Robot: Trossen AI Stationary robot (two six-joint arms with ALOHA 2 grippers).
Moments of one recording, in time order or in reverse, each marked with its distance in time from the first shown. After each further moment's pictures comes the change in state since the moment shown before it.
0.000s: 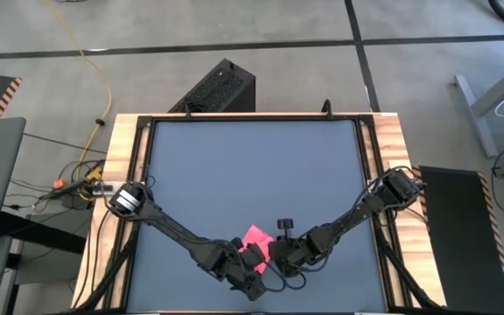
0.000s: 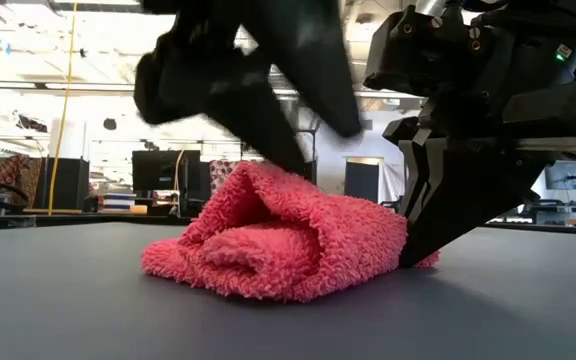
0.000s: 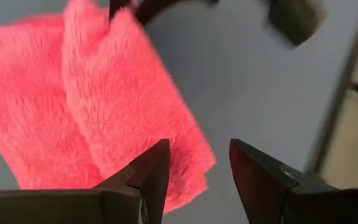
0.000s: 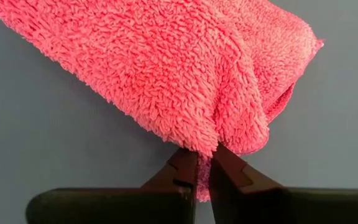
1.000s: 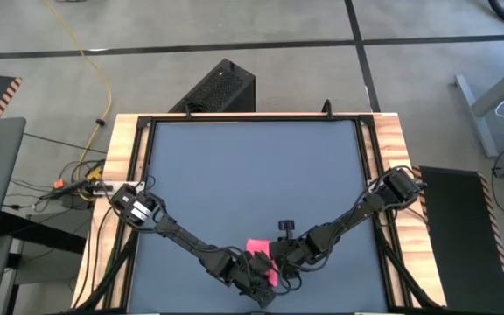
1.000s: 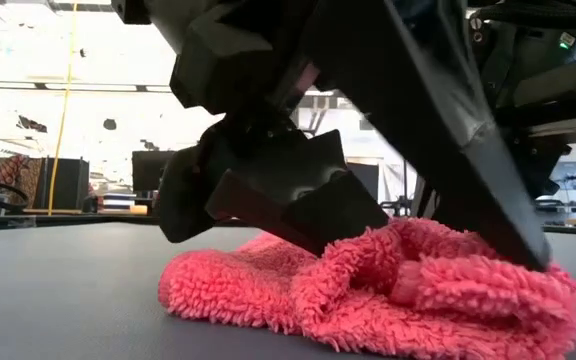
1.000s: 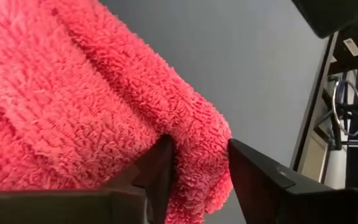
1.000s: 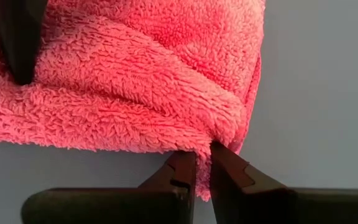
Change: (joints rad) left arm -0.019 0.159 -0.008 0.226 0.095 -0.159; right arm -0.023 -0.001 0.014 -0.028 -0.064 0.031
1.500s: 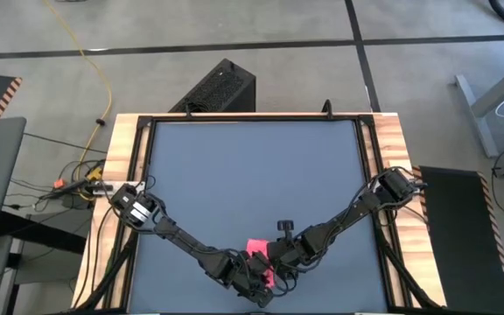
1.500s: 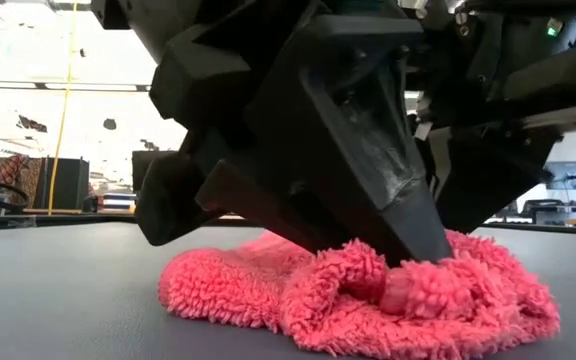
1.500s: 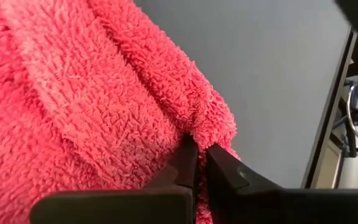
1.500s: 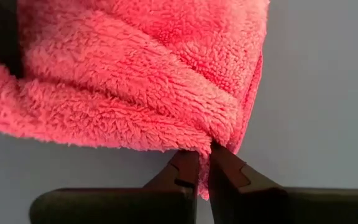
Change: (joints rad) left arm -0.013 -0.001 -0.002 -0.035 -0.038 -0.025; right arm -0.010 -0.001 0.093 -0.132 0.011 -0.009
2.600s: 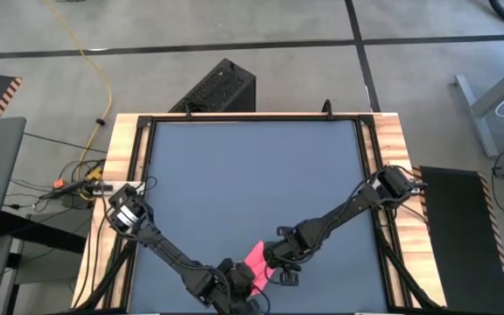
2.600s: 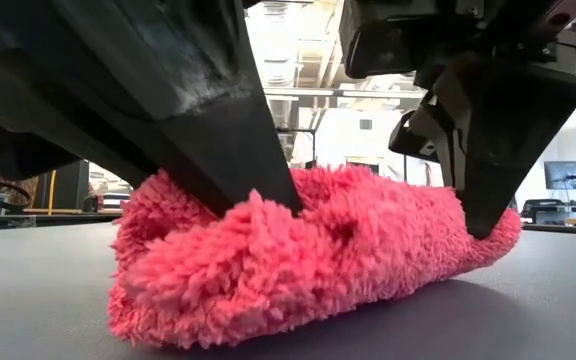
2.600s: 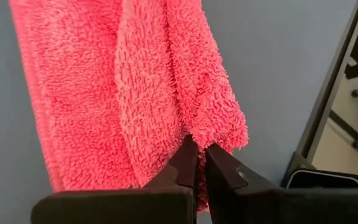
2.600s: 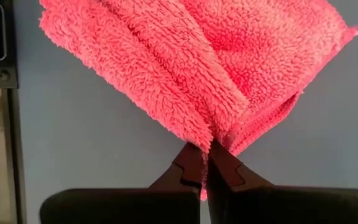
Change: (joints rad) left arm -0.133 -0.068 -0.002 -0.087 -0.221 -0.067; right arm -0.048 -0.014 0.100 -0.093 -0.367 0.122
